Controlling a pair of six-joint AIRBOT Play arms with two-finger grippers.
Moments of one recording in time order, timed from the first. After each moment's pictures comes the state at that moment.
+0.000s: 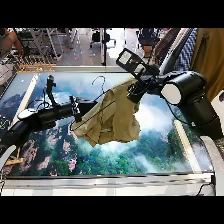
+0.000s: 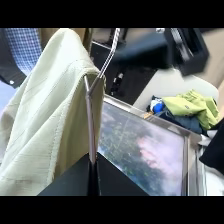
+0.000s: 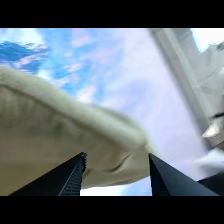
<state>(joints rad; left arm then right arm) -0.15 -1.27 1.05 -0.15 -1.07 0.01 0.49 -1.32 1.74 -1.72 1.03 0.90</state>
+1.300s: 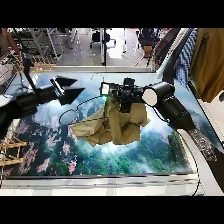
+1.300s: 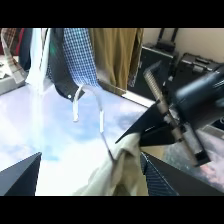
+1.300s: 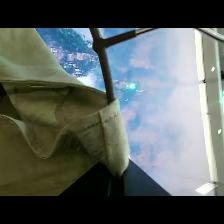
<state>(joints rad) -0.02 -1.24 1.29 0.07 -1.03 -0.22 0.48 -1.43 1.66 -1.49 0.99 0.53</state>
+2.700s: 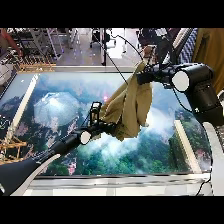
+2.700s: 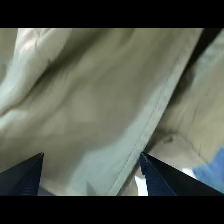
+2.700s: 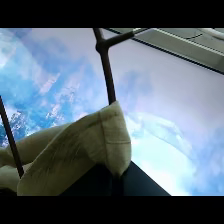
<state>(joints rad) -0.67 -1.50 1.04 1.04 -0.15 -1.44 0.33 -1.38 1.82 -1.67 0.99 1.51</state>
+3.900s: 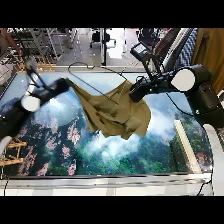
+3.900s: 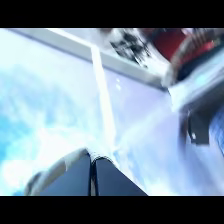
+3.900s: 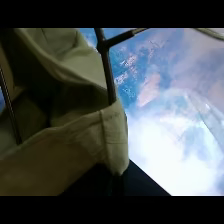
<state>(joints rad) -0.16 -1.29 1.32 1.00 -0.37 -1.57 0.36 -1.37 1.82 -1.37 1.25 1.09</state>
